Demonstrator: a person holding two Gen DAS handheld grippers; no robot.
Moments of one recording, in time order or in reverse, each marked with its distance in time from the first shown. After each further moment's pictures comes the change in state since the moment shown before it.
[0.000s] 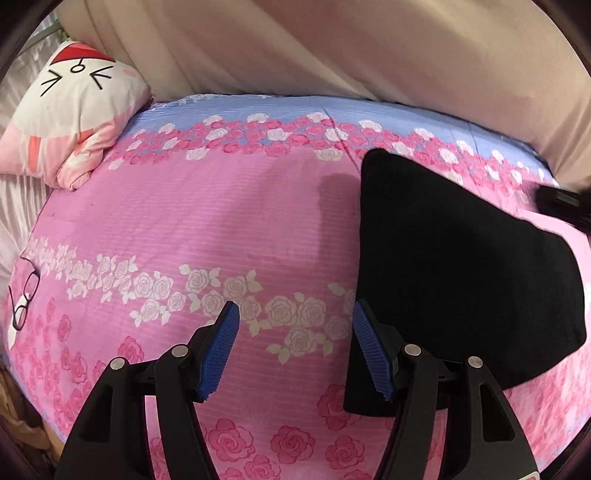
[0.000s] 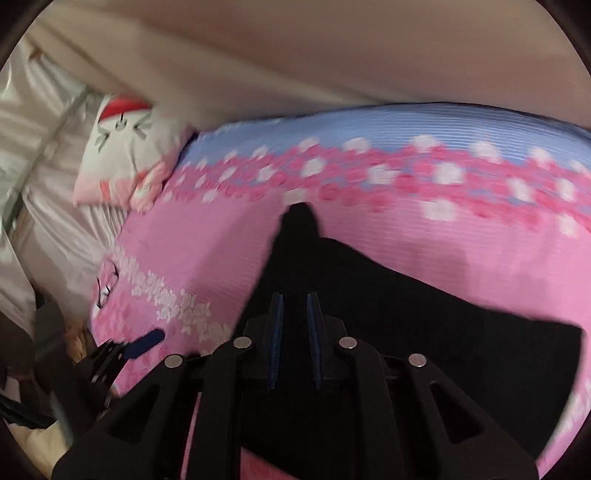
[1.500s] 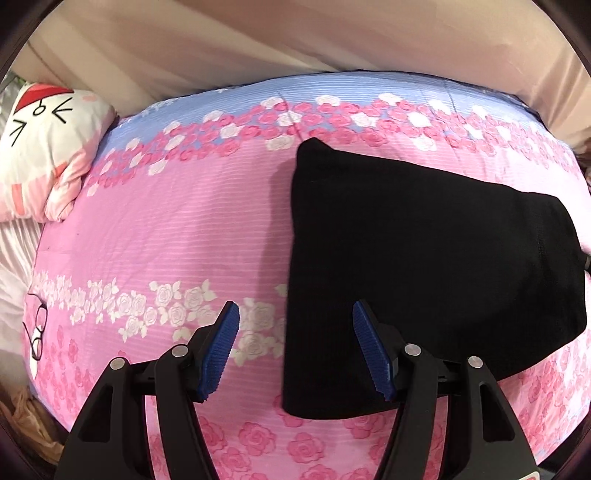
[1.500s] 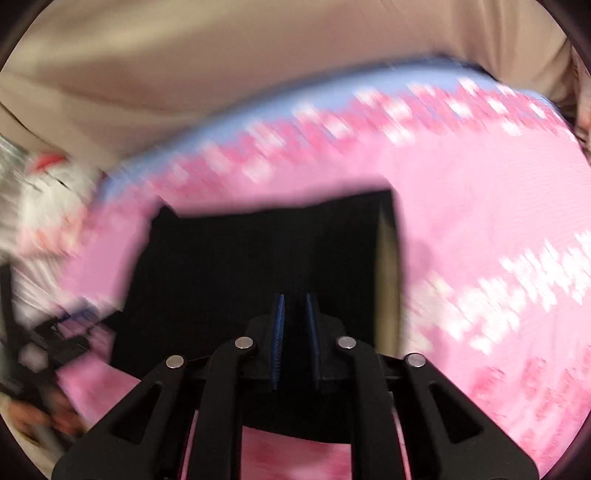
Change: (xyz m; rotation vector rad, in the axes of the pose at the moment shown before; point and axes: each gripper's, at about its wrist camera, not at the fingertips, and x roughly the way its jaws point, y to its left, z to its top) left arm 0.007 -0.065 0.023 0.135 0.110 0.042; right arm -0.082 -0.123 -0.114 0.292 -0.082 -0.293
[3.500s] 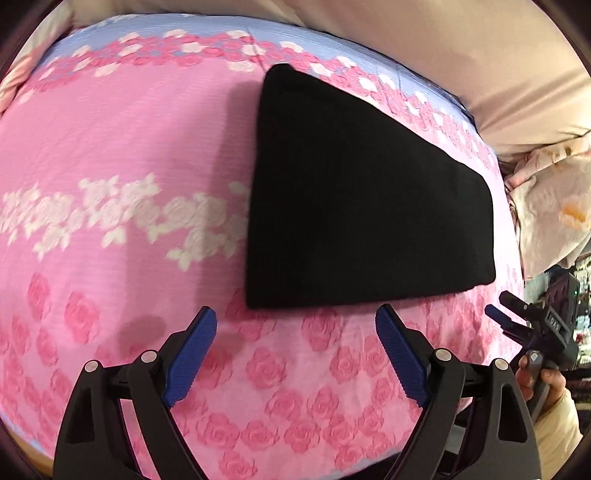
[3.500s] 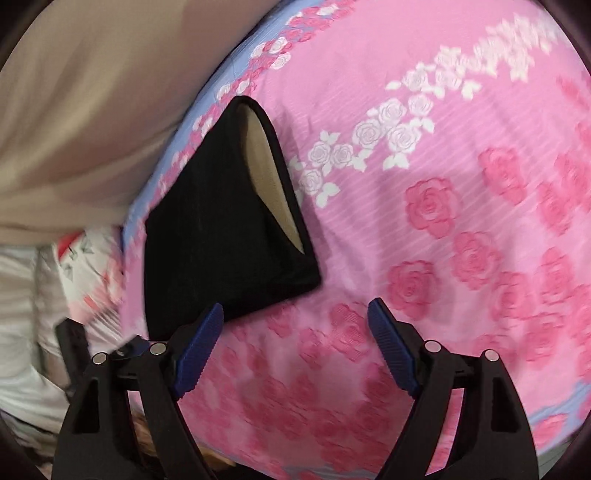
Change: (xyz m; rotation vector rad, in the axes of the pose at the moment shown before) left arm 0.012 0.047 -0.050 -0.099 0.152 -0.489; right arm -0.029 -0.084 -0.086 0.459 0.053 0.239
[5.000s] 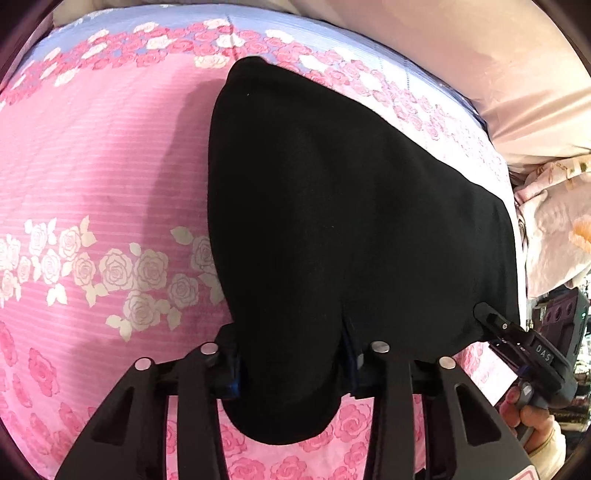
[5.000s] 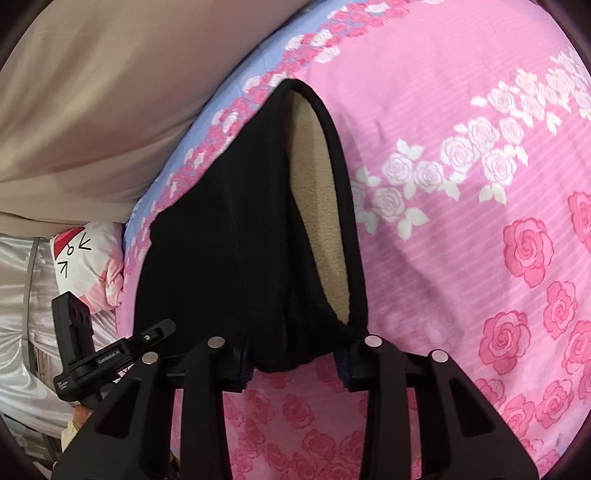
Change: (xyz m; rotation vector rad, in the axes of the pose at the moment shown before) left arm 0.046 -0.021 0.042 -0.039 0.028 0.007; right arm 0.043 0.050 -0.006 -0.086 -0.026 -0.002
